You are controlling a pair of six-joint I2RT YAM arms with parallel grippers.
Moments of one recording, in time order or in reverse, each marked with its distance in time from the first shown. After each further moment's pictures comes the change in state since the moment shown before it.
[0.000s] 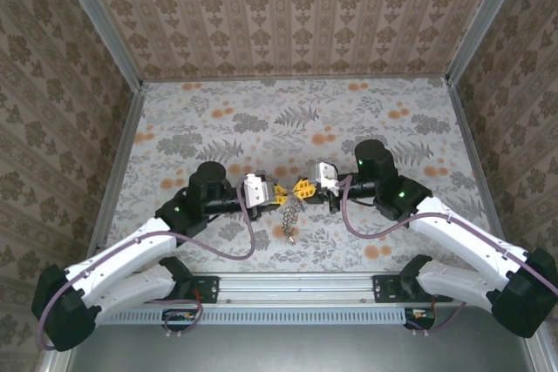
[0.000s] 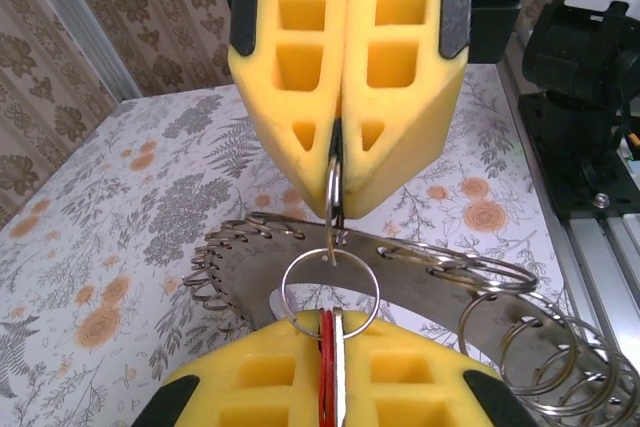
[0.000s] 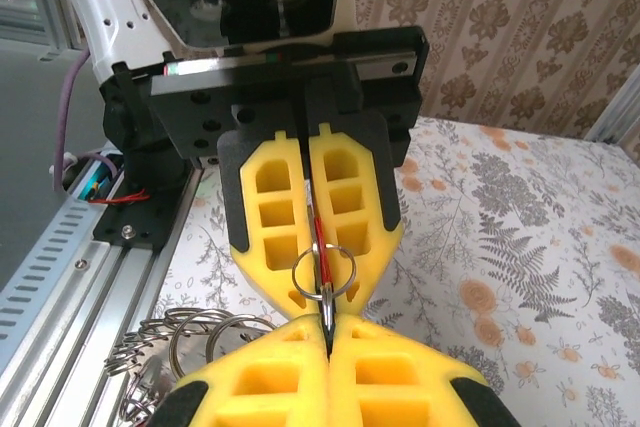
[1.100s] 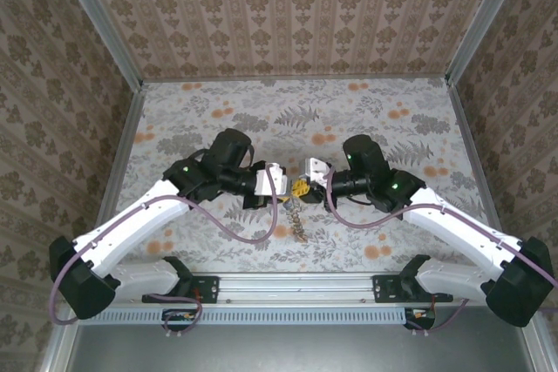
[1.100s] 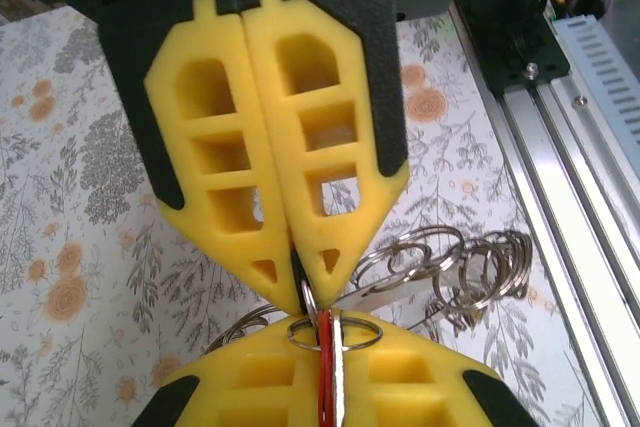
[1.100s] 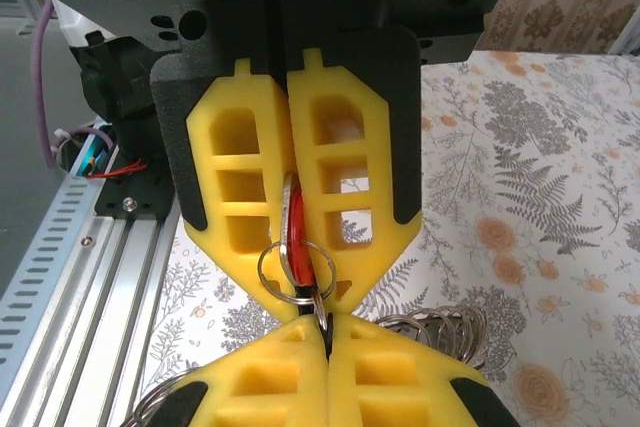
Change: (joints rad) left arm -0.012 0.270 0.481 -0.668 0.006 0.374; right arm 0.025 0.079 0.092 -0.156 0.080 0.031
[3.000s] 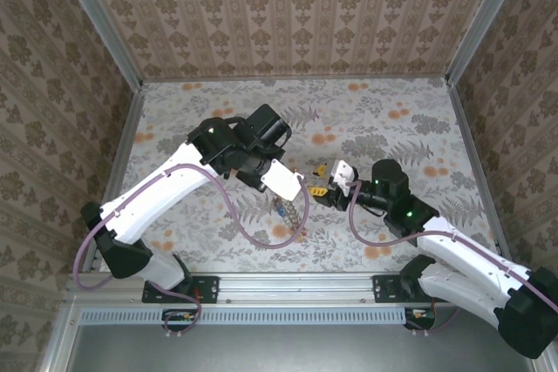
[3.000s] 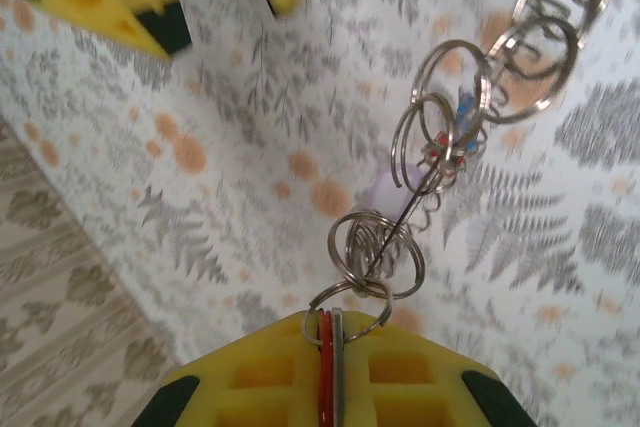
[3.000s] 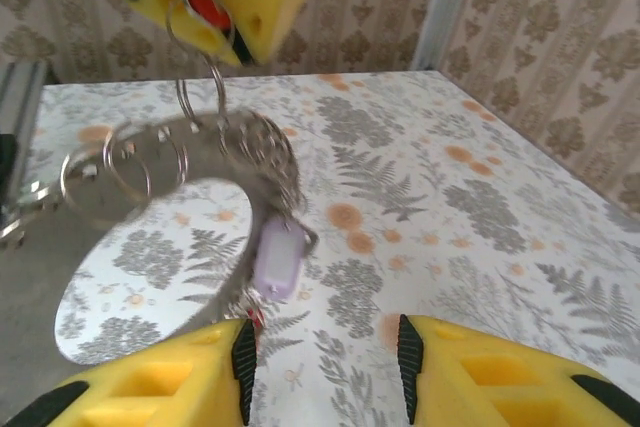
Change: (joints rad) left arm -0.155 0.331 0.637 -0.635 -0.659 0.546; right arm -0.082 -0.227 -0.357 0.413 0.249 0.159
